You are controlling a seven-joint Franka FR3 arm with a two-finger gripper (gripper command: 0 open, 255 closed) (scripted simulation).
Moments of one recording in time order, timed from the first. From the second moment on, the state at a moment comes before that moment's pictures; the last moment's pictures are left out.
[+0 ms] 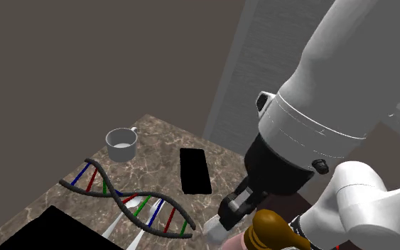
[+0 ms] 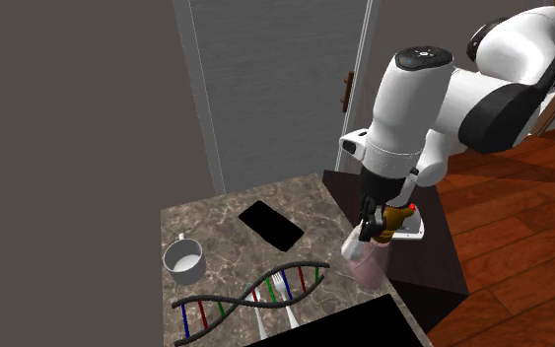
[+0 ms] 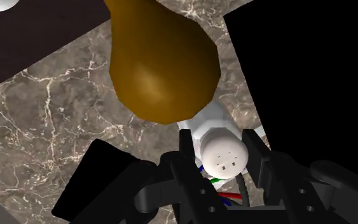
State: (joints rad) arm 0.44 -0.69 0.55 -2.33 0.39 1.78 0.77
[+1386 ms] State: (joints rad) arm 0.54 -0.74 0.82 -2.36 0.55 1.84 1.03
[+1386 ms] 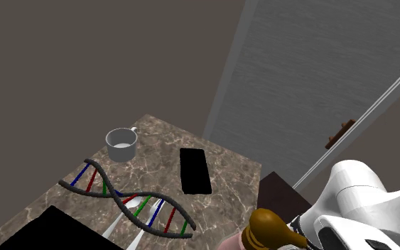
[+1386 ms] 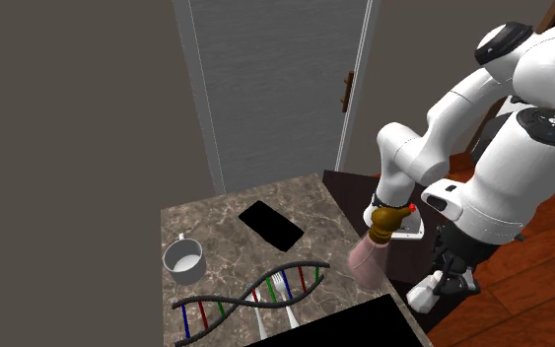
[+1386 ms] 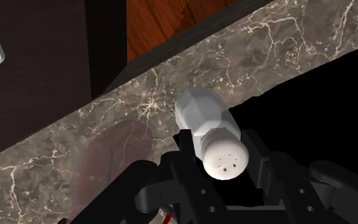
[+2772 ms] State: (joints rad) arm 0.52 -0.65 0.99 -2.55 0.65 2.14 1.01
